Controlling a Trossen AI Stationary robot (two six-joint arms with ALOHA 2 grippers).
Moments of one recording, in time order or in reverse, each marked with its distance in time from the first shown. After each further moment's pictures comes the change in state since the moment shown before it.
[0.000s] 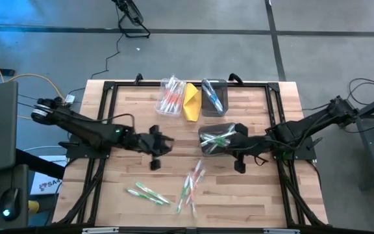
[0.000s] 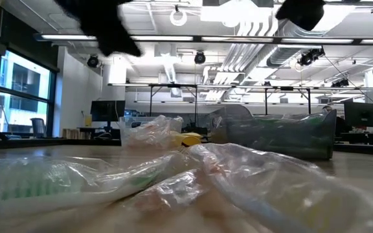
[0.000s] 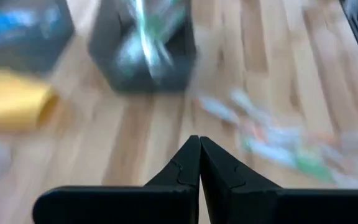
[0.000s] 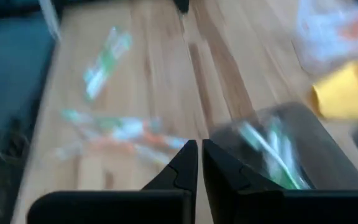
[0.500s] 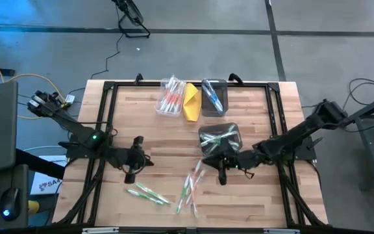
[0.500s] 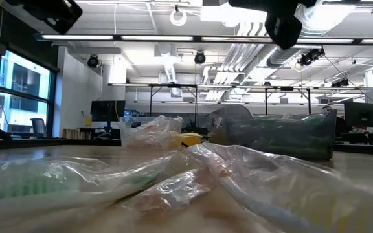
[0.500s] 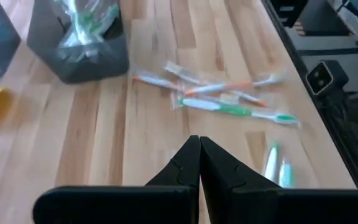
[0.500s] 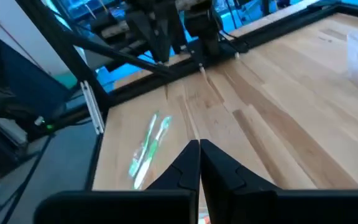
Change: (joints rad) left arm -0.301 -0.252 -0.096 -0.152 -0.089 -0.044; right arm 0.076 0.230 -0.198 0.833 0.146 0.114
